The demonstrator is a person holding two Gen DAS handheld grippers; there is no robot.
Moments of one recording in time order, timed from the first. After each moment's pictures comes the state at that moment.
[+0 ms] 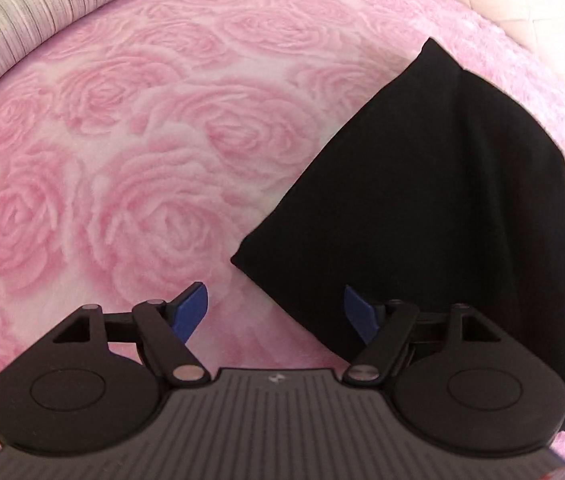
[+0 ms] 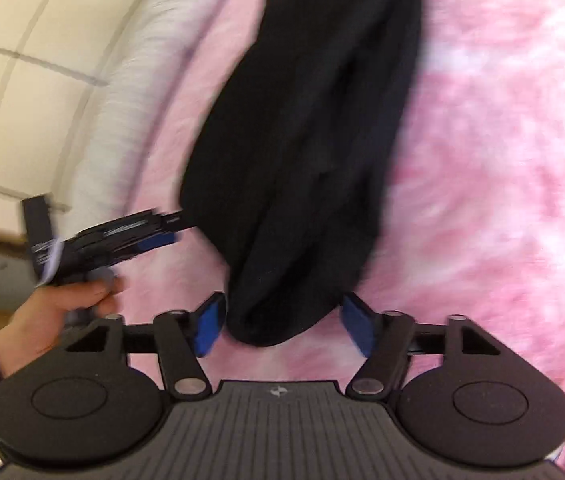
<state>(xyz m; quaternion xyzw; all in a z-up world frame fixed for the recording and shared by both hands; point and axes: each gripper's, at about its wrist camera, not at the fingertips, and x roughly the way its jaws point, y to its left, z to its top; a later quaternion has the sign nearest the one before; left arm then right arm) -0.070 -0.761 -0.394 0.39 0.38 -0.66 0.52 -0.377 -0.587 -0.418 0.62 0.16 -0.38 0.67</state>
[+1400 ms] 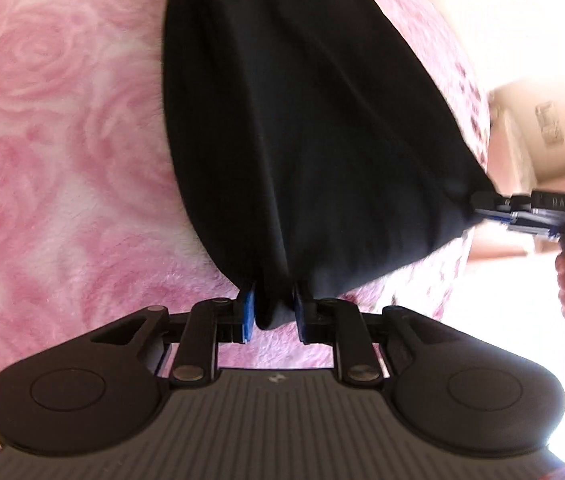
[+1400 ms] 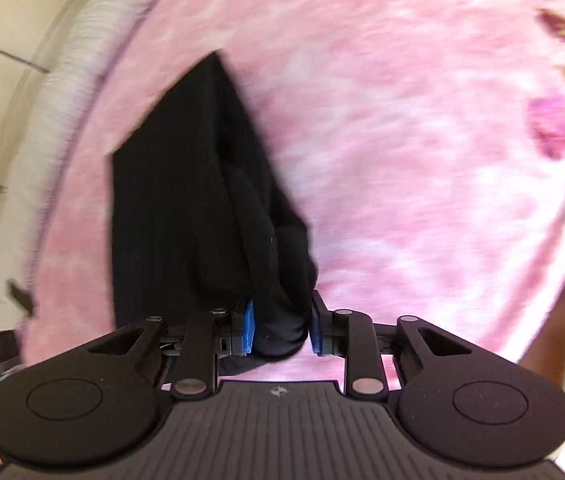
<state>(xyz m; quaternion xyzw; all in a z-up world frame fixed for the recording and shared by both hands) -0.211 -0.607 -0.380 0.34 0.55 -0.67 0.36 -0.593 -0.603 -0.363 0.59 0.27 -0.43 0.63</state>
